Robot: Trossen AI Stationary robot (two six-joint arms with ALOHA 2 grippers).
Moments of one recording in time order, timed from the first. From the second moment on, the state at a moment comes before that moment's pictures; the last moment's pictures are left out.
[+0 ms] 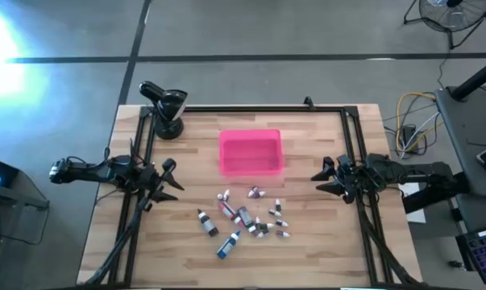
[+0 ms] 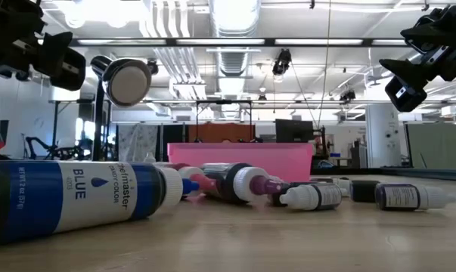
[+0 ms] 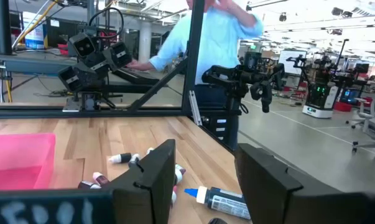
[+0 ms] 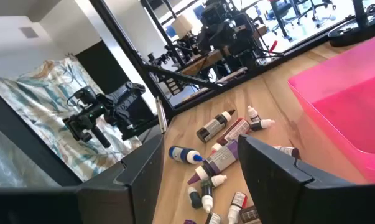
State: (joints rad) left arm -0.11 0.03 0.01 0.07 0.29 -0.14; right arm 0.04 0.02 0.01 0.04 -0.18 0.59
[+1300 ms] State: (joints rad) left arm -0.11 0.03 0.01 0.07 0.29 -0.14; right arm 0.04 0.30 0.01 0.03 -0.16 1.02
